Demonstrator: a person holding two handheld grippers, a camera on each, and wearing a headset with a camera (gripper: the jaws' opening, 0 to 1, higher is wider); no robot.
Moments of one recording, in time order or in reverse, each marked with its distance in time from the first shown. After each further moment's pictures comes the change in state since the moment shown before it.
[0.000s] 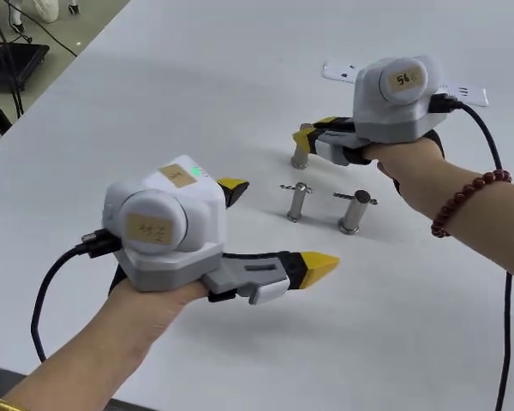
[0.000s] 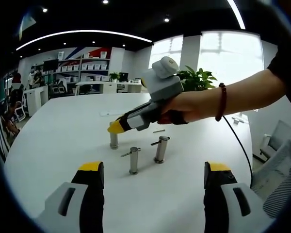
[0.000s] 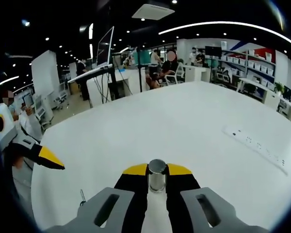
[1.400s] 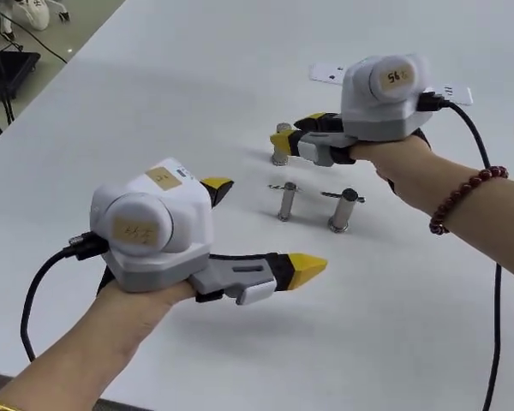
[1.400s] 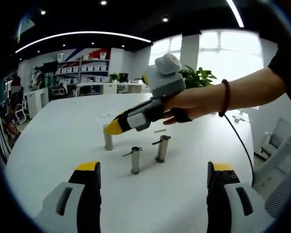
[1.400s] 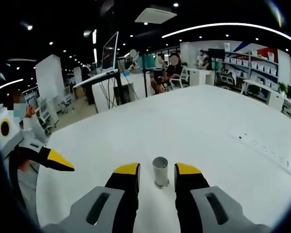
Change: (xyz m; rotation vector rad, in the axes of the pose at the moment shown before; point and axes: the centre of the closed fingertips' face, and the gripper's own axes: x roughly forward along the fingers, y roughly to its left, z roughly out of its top) left arm -0.001 0.004 -0.002 0.017 -0.001 0.008; right arm 0.010 0.009 0.009 0.018 -0.033 0.043
